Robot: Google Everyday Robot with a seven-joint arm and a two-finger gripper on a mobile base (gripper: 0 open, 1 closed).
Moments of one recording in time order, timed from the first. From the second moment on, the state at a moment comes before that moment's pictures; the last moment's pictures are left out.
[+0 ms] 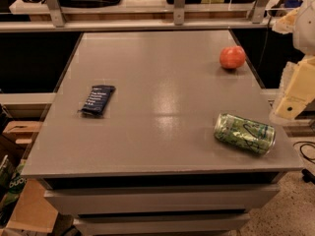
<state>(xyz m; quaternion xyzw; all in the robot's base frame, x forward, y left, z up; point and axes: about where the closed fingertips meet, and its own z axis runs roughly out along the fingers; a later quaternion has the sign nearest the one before) 0.437 -0.210 0.999 -0.60 0.77 -0.06 0.19</state>
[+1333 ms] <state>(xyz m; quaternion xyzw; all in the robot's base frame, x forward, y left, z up) 0.538 -0.188 0.946 -0.59 0.78 -0.04 0.20</state>
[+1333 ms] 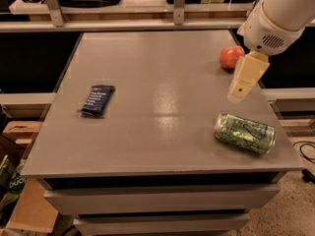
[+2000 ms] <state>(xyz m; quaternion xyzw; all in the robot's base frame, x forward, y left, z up) 0.545 -0.186 0.947 -0.59 0.78 -0.04 0.21</state>
